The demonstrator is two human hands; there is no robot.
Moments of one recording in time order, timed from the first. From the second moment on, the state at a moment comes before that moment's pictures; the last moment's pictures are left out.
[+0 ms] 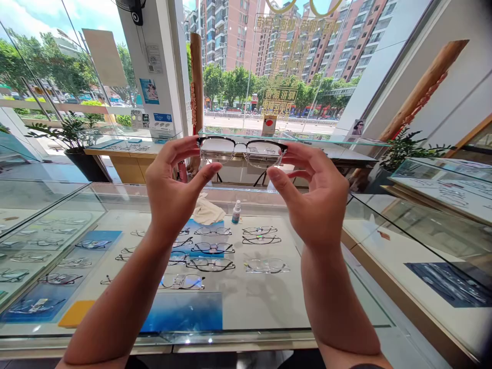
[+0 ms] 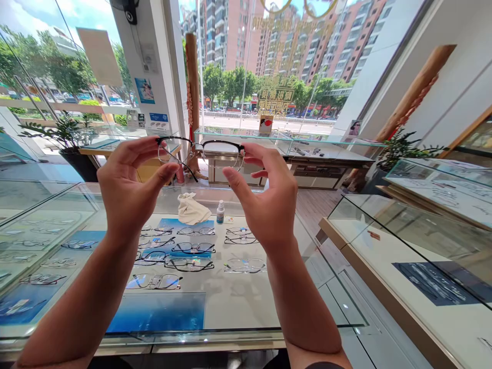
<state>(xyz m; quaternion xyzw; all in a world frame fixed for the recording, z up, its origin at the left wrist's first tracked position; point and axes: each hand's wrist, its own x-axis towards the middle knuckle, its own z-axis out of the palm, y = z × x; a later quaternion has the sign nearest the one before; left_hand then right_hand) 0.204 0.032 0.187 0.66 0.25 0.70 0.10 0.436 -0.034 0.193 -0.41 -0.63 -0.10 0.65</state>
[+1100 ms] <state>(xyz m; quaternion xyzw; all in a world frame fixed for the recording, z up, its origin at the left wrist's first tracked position) 0.208 0.023 0.189 0.65 0.27 0.71 0.01 0.437 -0.031 0.192 -0.44 -0.64 -0.08 0.63</state>
